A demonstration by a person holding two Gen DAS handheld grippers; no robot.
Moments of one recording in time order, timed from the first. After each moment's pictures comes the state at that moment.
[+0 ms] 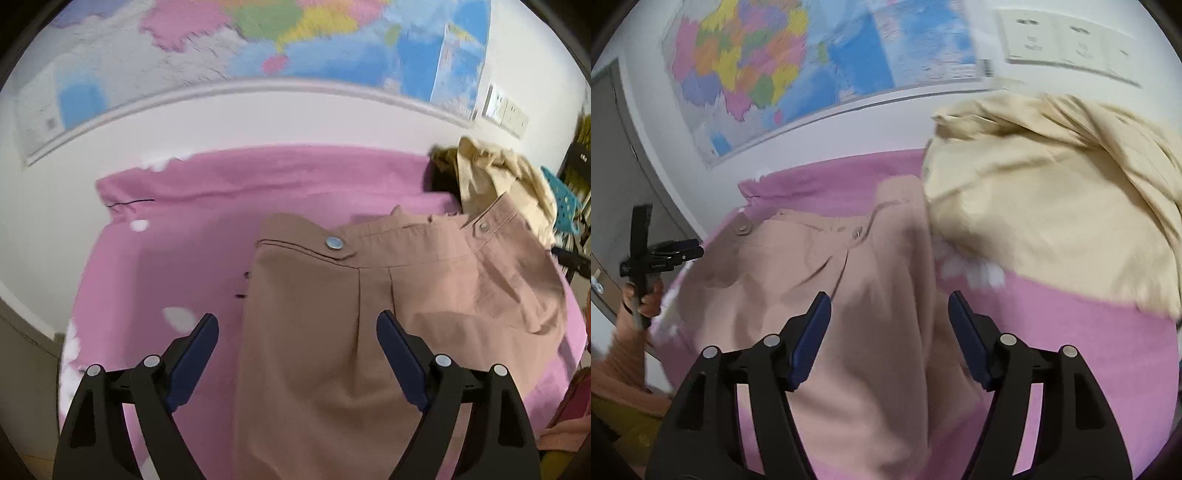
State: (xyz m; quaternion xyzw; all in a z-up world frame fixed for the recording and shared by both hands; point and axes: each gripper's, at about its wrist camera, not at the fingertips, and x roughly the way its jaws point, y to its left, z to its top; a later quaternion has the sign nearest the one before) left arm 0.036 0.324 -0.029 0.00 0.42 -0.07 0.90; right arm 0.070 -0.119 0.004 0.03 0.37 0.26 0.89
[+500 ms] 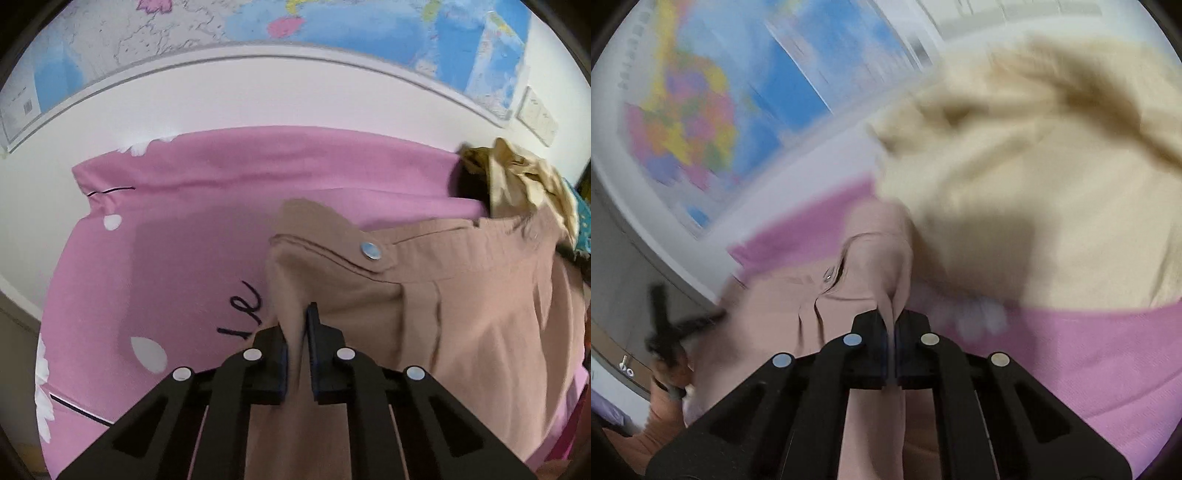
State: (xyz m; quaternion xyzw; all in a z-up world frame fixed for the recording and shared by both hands) left arm 0.090 0.320 -0.052 -0.03 0.45 -0.05 0.89; right arm 0.143 -0.154 -0.040 0.18 0.41 0.23 0.86
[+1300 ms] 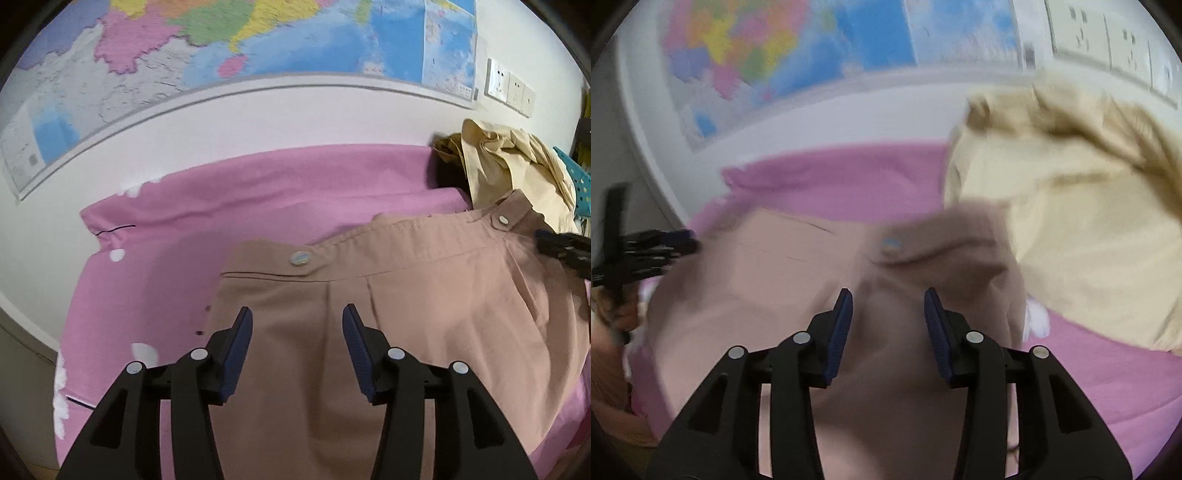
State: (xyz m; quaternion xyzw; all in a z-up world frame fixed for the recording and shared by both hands) left arm 0.056 0.269 -0.042 0.05 0.40 -0.04 0.91; right arm 0.125 -0.076 -0.037 0.00 0.39 0.24 0.89
